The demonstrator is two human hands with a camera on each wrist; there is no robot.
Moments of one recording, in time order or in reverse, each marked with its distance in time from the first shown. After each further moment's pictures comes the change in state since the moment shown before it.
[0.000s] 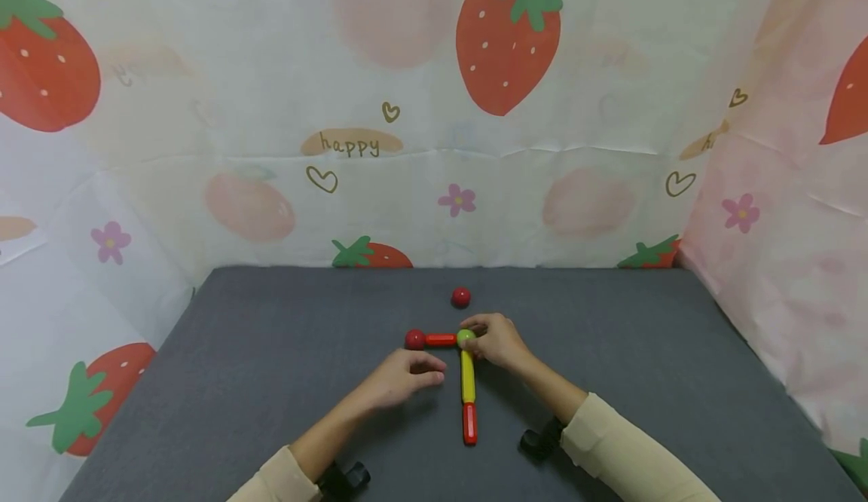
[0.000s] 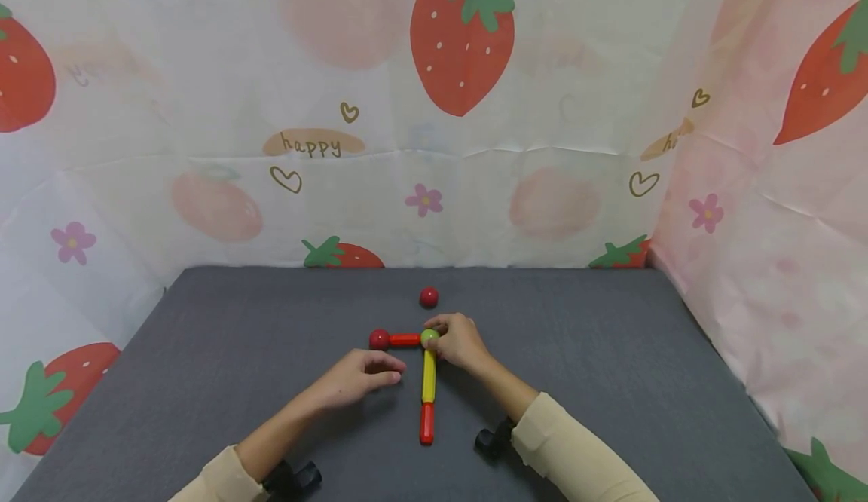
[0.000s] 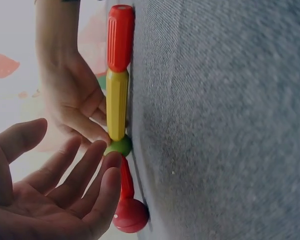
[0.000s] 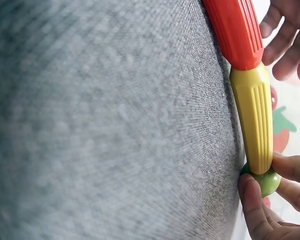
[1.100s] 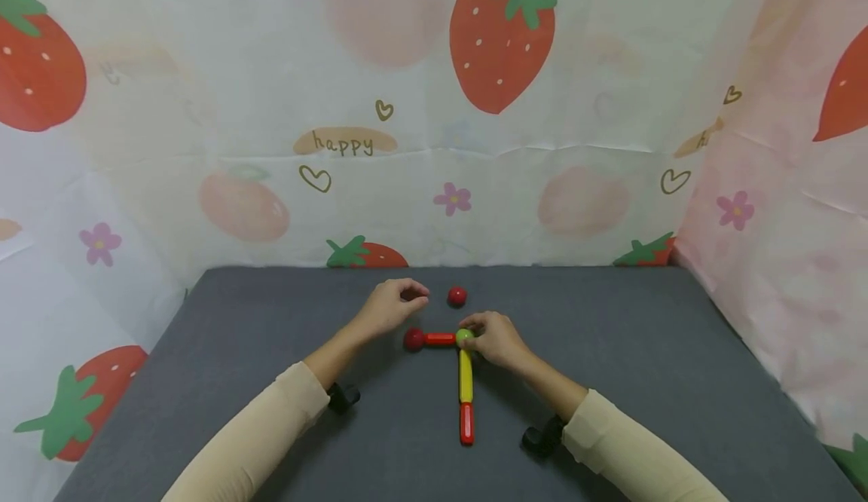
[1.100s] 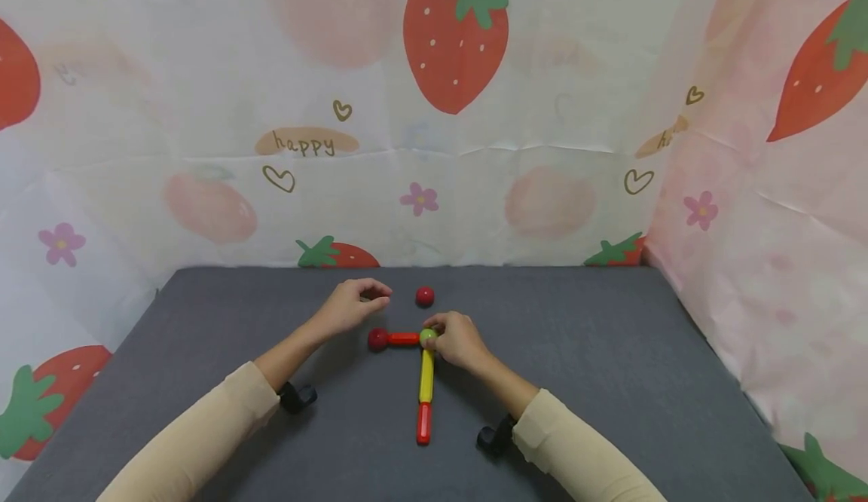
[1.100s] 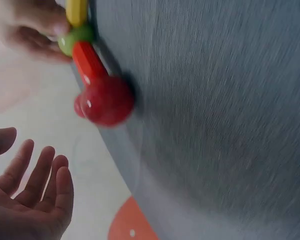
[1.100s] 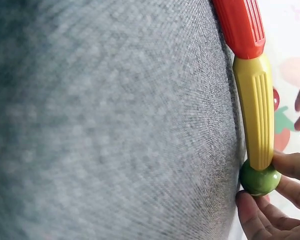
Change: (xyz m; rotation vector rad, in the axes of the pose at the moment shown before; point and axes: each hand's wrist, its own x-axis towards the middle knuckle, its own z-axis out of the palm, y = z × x) left_hand 0.073 0.009 -0.055 0.266 0.232 0.107; right_hand -0.002 -0.002 -0.009 -0.159 0.013 -0.088
